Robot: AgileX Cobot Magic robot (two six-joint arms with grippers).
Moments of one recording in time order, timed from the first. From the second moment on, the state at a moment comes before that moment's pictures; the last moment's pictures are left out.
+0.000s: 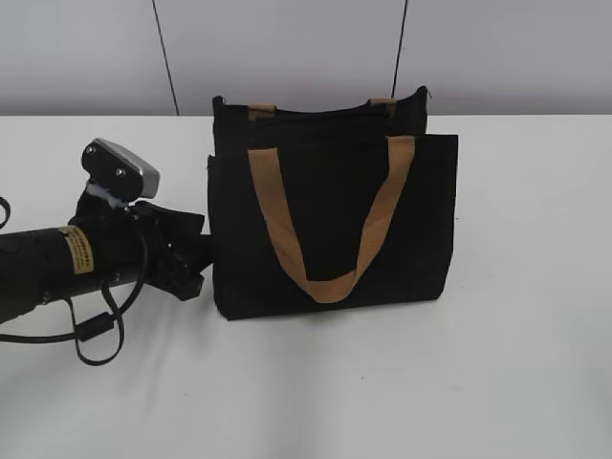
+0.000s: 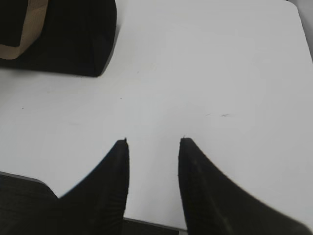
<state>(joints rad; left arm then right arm) -0.37 1.86 -0.56 0.50 -0.80 -0.08 0.05 -0.01 -0.48 0.10 1.10 -0.20</state>
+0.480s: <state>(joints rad) -0.37 1.95 -0.56 0.49 -0.95 -0.07 0.05 -0.01 -0.48 0.10 1.10 -0.20</state>
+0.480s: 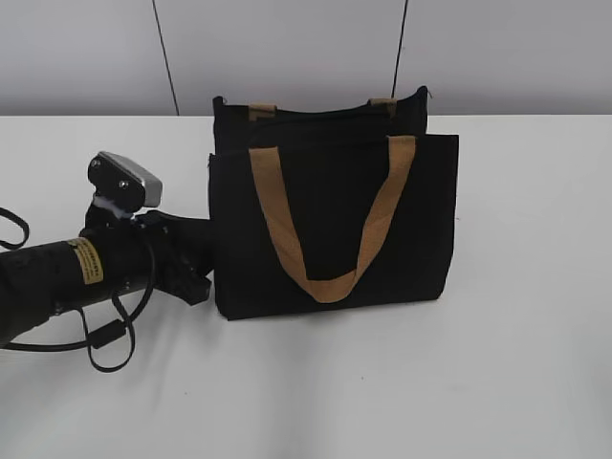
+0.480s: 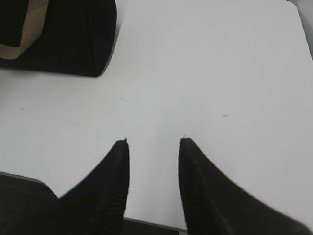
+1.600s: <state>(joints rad) -0.37 1.97 -0.61 0.53 -0.93 -0.07 0.05 -0.01 -0.48 0.10 1.10 -0.20</state>
